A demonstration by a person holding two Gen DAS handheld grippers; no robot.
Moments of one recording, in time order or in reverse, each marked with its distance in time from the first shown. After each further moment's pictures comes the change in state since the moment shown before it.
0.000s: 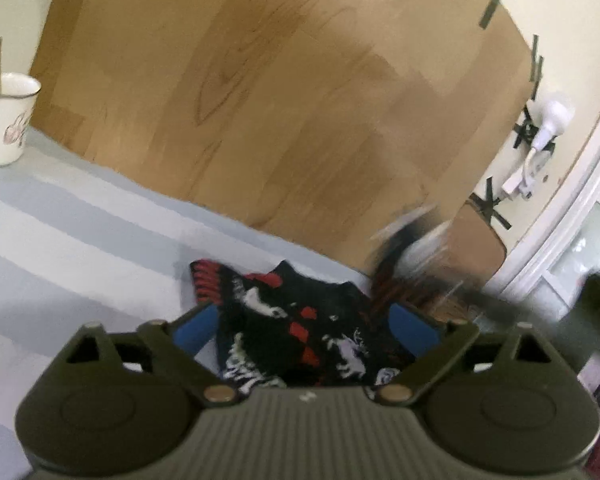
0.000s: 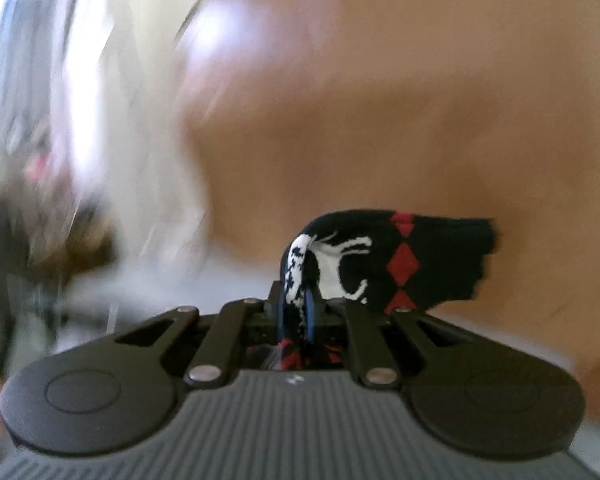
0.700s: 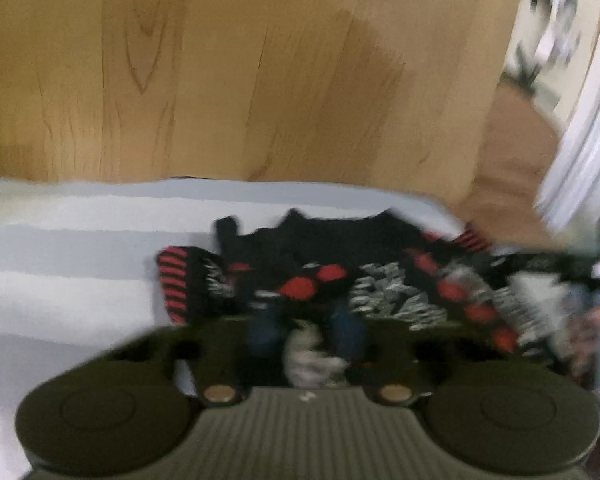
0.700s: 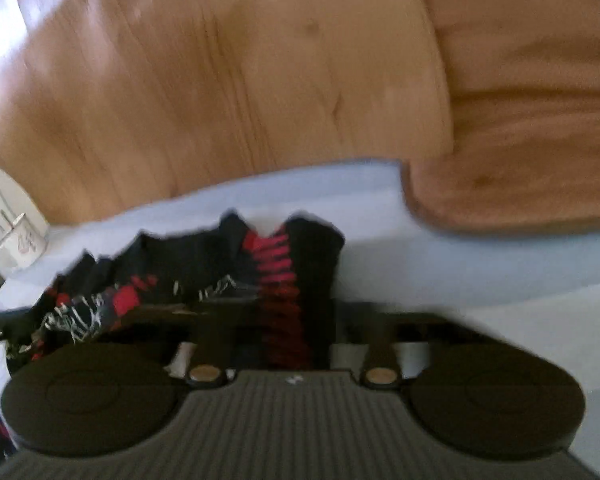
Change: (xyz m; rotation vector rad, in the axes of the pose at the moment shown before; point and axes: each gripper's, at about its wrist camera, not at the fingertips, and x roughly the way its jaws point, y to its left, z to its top) left arm 0.099 -0.055 -0.016 0.337 0.189 0.241; right arm -0.061 -0.161 -0.097 0.534 0.169 -0.319
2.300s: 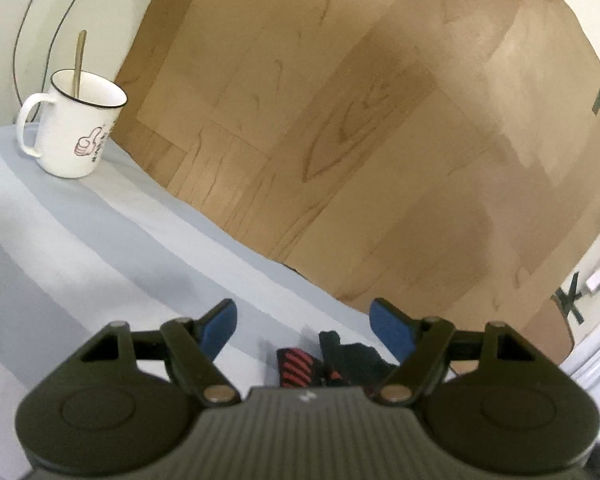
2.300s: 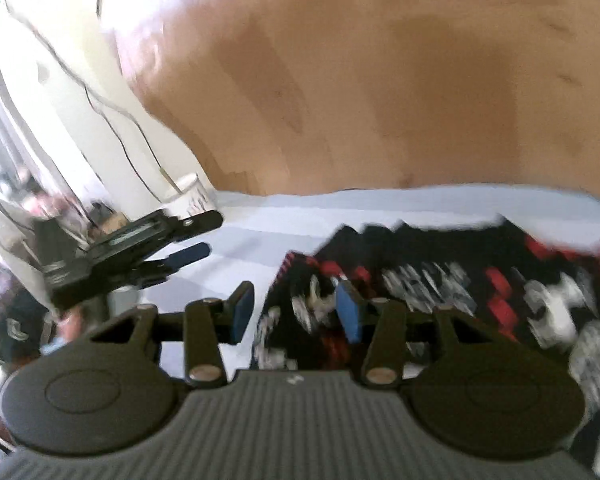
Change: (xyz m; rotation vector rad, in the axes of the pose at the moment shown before) left arm -0.047 0.124 -0.007 -0.564 -0.301 -0.048; right arm -0.014 0.203 0.035 -0.183 0.106 0.304
